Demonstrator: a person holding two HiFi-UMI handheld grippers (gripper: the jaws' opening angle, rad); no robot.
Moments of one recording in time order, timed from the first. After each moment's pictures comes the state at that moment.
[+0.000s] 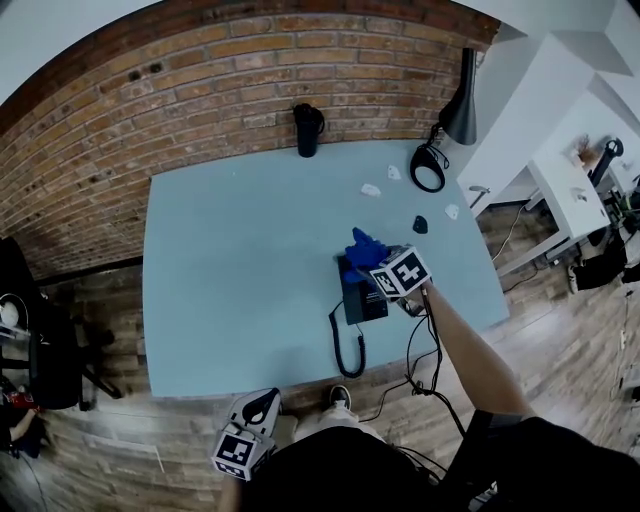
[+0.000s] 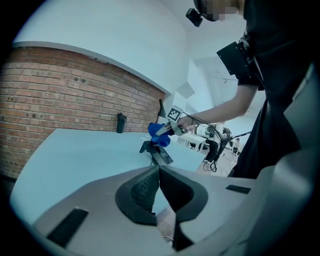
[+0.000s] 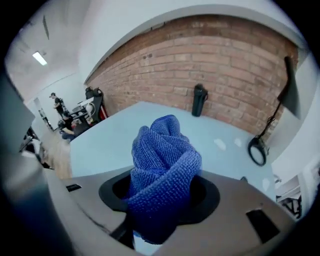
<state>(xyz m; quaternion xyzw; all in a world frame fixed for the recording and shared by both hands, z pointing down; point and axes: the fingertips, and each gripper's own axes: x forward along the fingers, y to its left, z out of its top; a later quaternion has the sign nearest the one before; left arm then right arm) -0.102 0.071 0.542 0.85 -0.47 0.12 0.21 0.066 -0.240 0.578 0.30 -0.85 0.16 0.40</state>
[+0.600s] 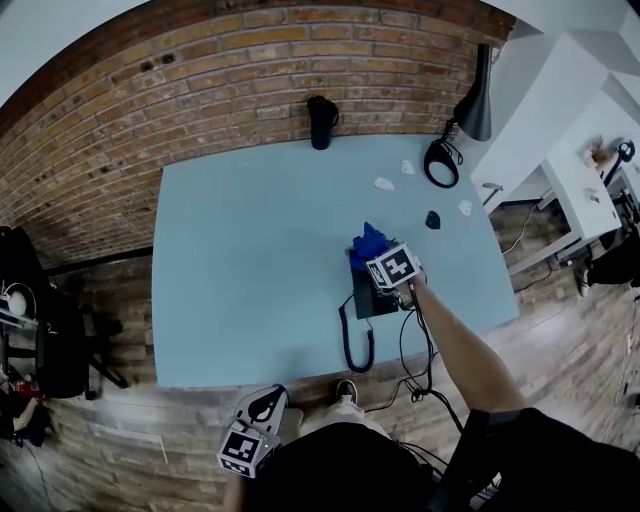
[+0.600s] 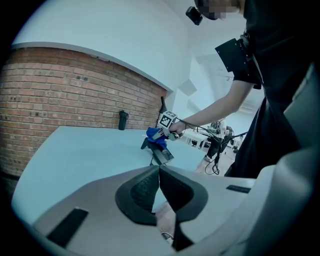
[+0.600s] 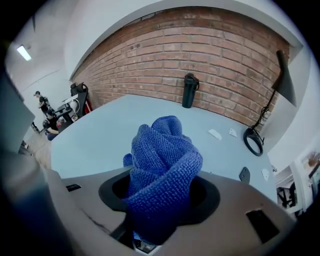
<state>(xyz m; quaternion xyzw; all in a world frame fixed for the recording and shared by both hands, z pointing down) -0.107 0.081 0.548 0.84 -0.48 0.13 0.21 0.064 -0.267 0.633 0.37 -0.81 0.17 0.42</state>
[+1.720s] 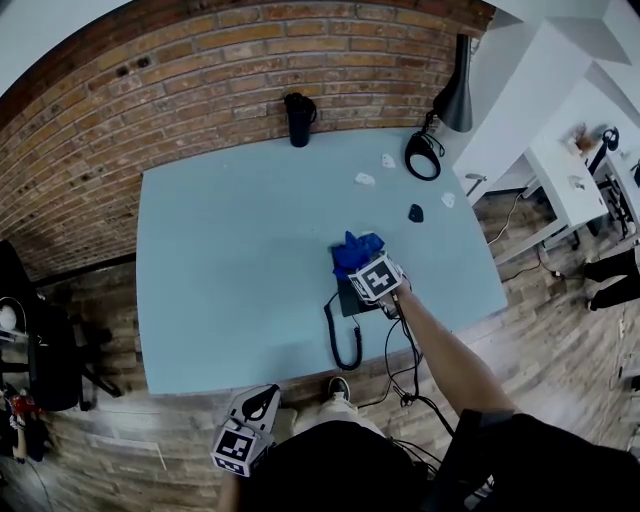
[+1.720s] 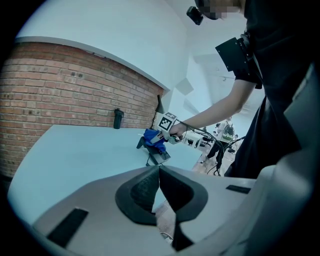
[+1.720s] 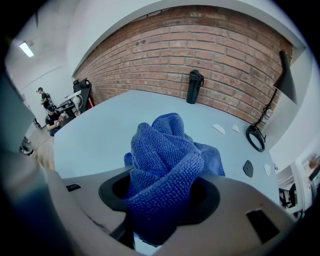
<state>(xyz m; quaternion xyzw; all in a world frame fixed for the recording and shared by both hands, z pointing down) -0.095 0.073 0.554 0.86 -0.45 0.13 0.21 0.066 -0.235 0.649 0.35 -0.81 0.16 0.43</state>
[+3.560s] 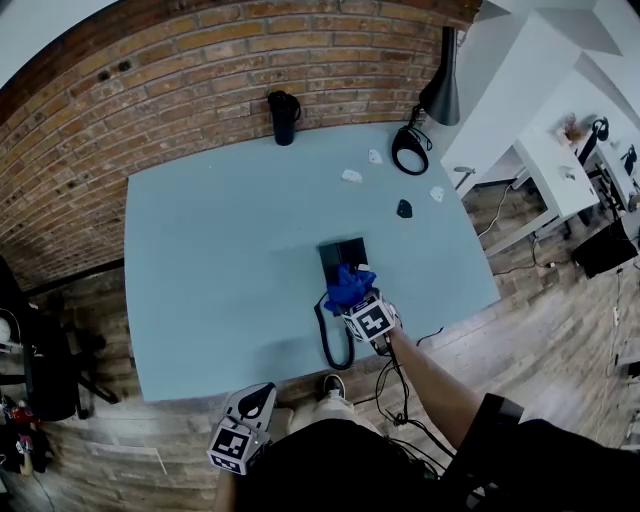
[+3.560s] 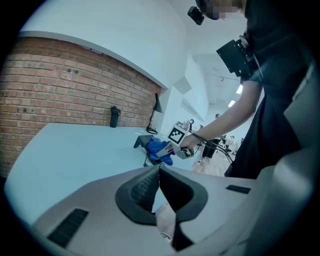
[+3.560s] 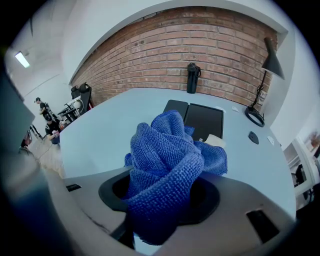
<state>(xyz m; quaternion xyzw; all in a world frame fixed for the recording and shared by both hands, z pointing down) -0.087 0.062 0.557 0.86 -0.43 0.13 0.22 0.077 -0.151 0.688 0.36 -0.81 0.20 0.41</state>
